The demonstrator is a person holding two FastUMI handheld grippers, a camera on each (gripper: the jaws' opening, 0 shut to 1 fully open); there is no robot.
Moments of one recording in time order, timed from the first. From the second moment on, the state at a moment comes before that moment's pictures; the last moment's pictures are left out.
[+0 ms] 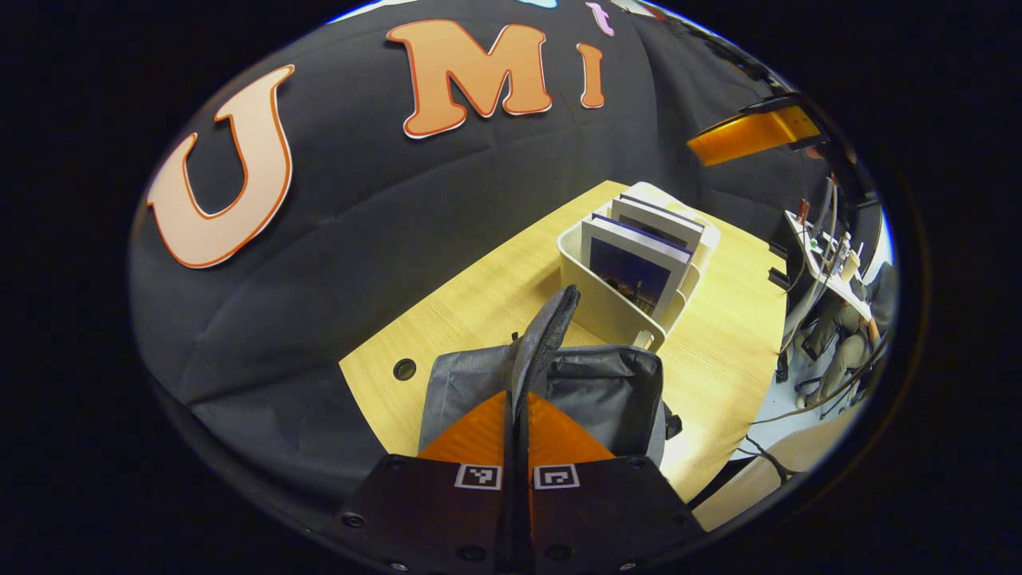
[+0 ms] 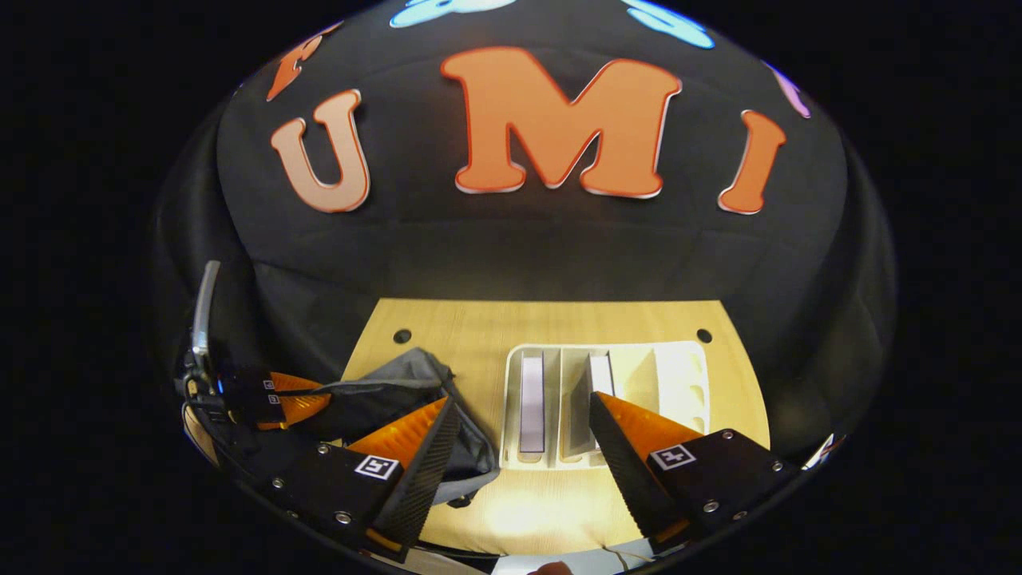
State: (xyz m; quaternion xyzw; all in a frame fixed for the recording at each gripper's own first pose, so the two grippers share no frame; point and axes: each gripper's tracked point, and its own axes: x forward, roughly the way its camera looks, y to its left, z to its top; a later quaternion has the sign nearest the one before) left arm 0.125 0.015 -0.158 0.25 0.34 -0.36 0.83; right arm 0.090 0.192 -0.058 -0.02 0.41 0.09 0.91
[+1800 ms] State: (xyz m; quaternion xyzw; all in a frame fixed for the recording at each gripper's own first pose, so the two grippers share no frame) left arm 0.129 0.013 -0.181 0.22 0.39 -0.32 0.84; right arm 0.153 0.186 -0.224 -0.04 0.60 0.02 0.80
